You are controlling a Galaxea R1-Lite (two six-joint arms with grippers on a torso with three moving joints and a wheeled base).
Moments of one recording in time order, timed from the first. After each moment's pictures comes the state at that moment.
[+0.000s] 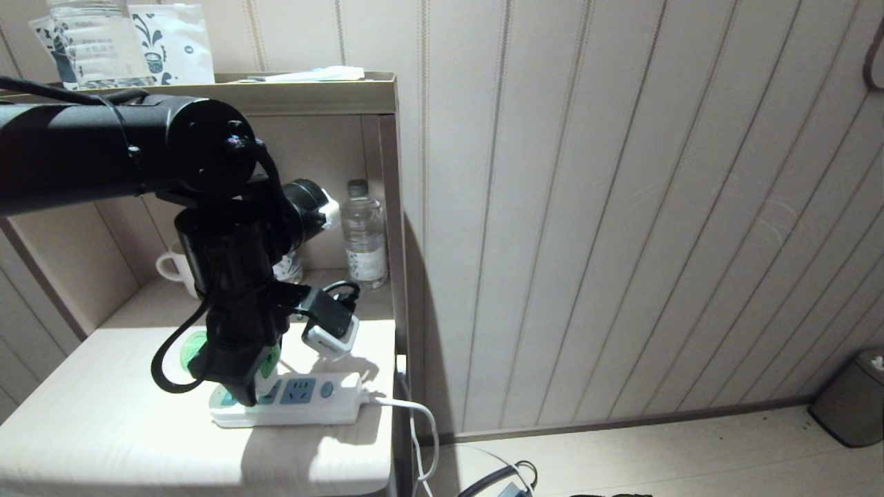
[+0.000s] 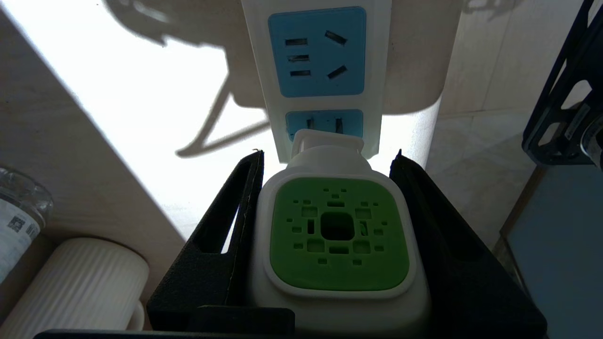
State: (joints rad) left arm -0.52 2.03 -1.86 1.37 0.15 1.19; right arm 0.00 0.01 0.00 0.01 -0.01 0.02
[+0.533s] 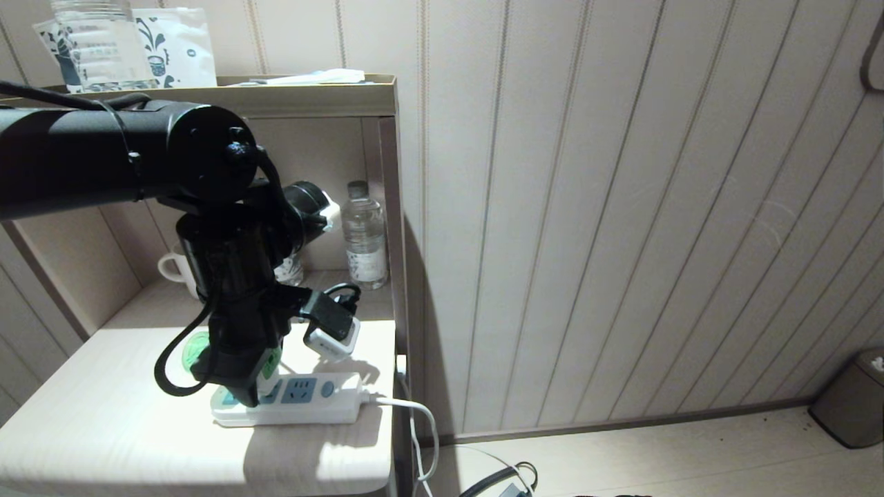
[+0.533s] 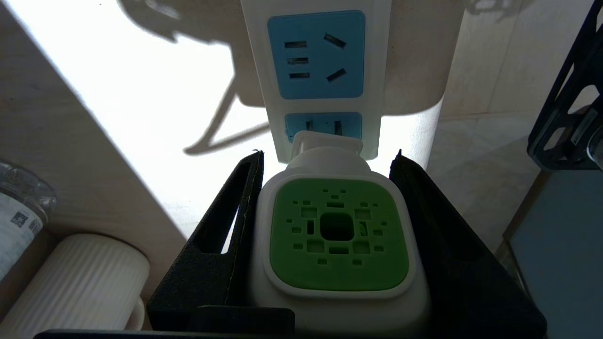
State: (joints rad) left arm -0.52 2.04 -1.82 1.34 0.15 1.19; right arm 0.00 0.01 0.00 0.01 -0.01 0.02
